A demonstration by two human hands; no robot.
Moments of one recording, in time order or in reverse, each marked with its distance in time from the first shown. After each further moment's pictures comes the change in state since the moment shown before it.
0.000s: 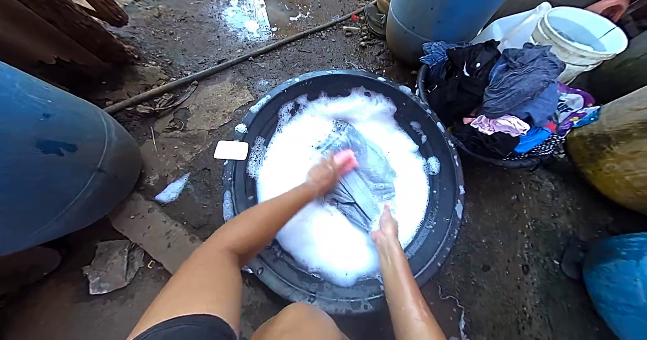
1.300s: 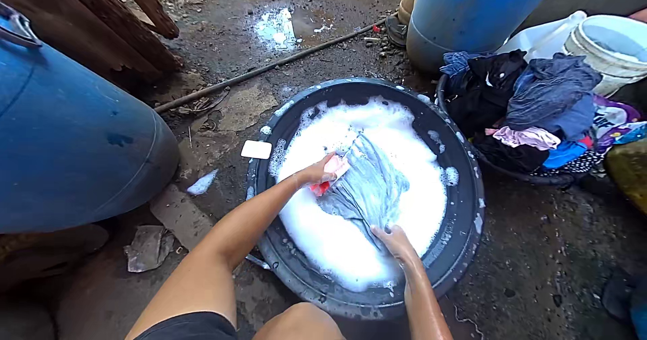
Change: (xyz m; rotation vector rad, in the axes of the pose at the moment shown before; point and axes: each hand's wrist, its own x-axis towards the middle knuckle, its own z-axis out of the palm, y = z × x) left_hand -0.008 -0.073 -0.021 -0.756 -0.093 -0.072; right_hand -0.005 -0.015 -0.038 -0.880 -0.492 -0.249
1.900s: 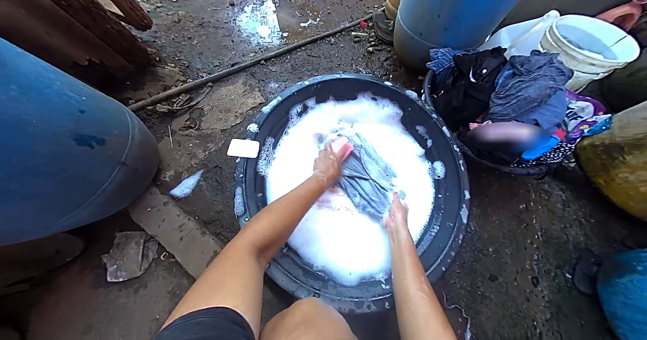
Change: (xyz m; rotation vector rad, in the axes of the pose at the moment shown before) left_hand 0.033 0.035 0.068 0.685 0.317 0.030; right_hand 0.055 -0.022 0.007 0.828 0.472 0.032
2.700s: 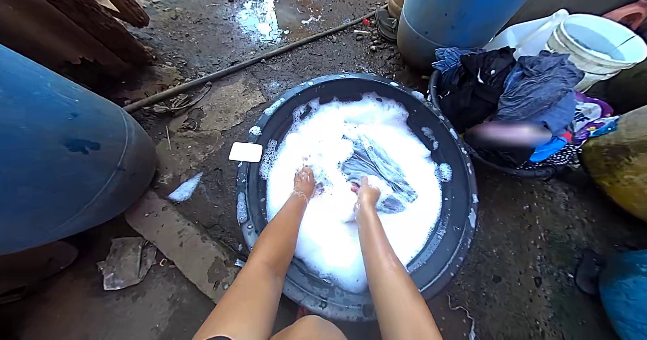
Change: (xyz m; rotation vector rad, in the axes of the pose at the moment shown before) left_hand -0.026 -0.073 0.014 -0.087 -0.163 -0.299; right_hand -0.028 0.012 0.092 -0.177 -0.035 0.007
